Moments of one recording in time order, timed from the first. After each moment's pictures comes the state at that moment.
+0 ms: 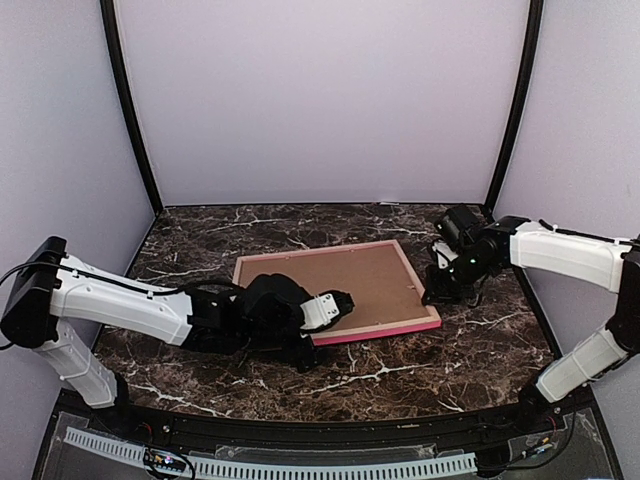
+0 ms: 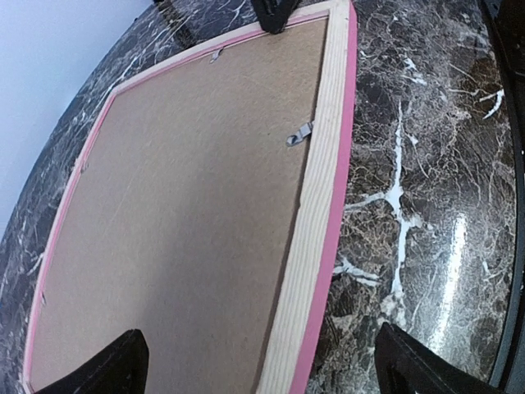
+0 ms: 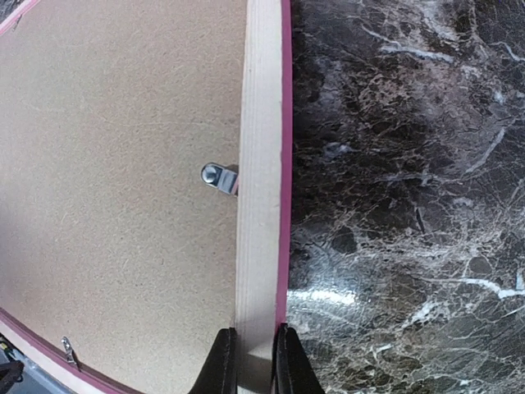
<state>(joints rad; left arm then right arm) -1.18 1.56 0.90 -0.01 -0.21 0.19 0.56 1.42 0.99 -0.75 -0.10 0.50</state>
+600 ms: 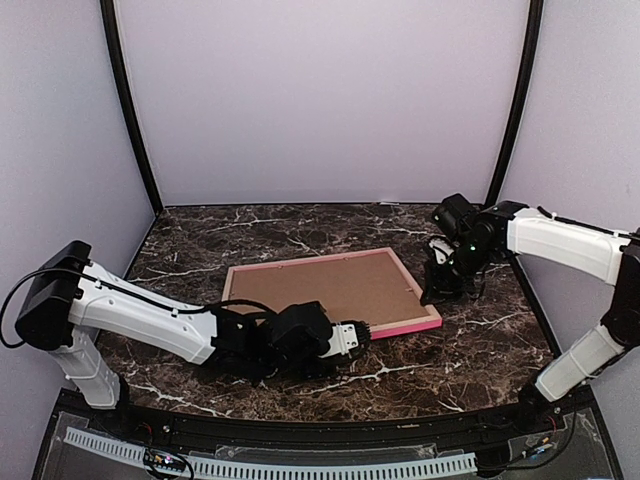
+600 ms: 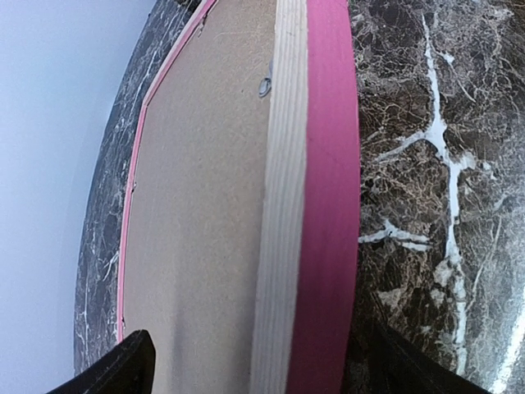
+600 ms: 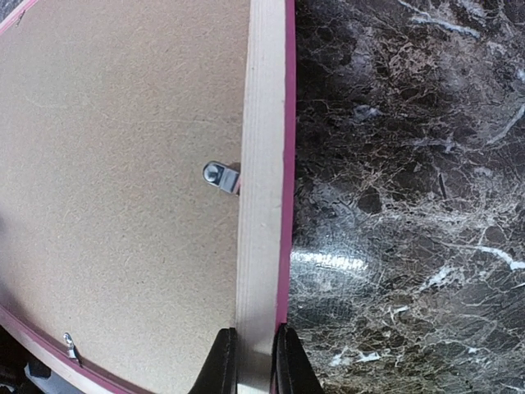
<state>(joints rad) -1.32 1.70 0.99 -0.07 -0.54 0.41 0.56 1.46 1.12 -0.93 -0.19 0.48</state>
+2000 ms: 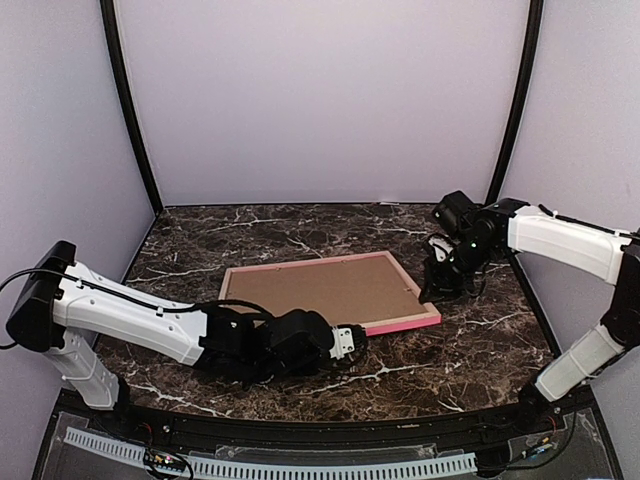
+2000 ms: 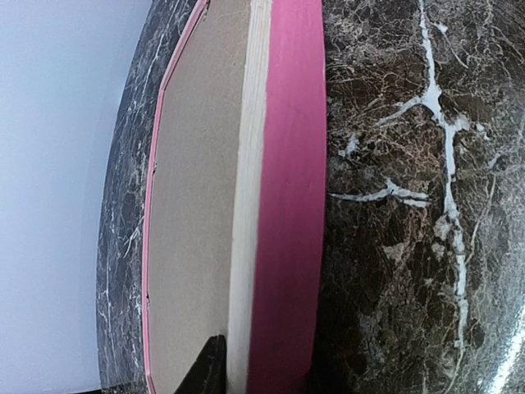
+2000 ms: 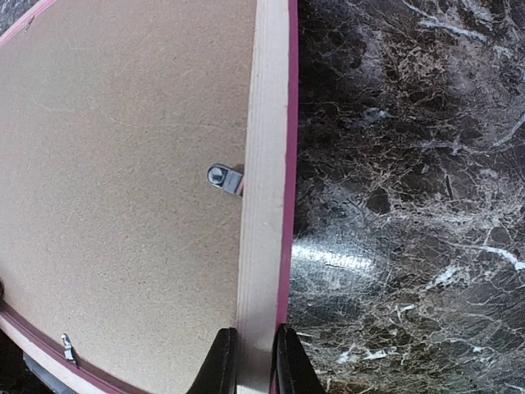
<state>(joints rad) -1.37 1.65 1.05 -0.28 -0.63 0.37 0.56 1.47 1.14 -0.95 -0.21 0.48</state>
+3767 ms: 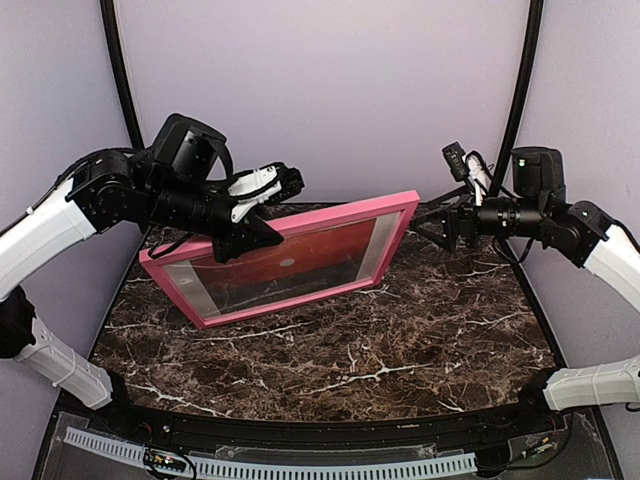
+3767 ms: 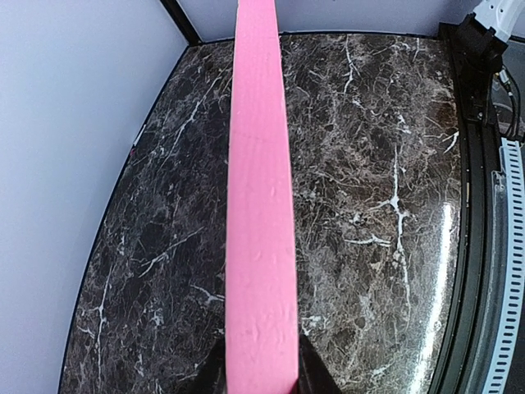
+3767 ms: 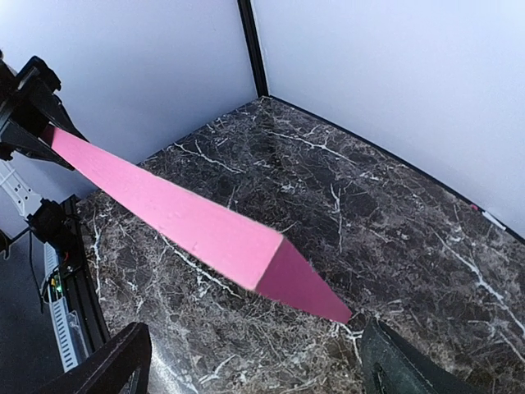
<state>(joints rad) -1.00 1.37 1.61 -0.90 -0.04 0.40 0.56 1.03 1.12 -0.48 -0.45 0.00</state>
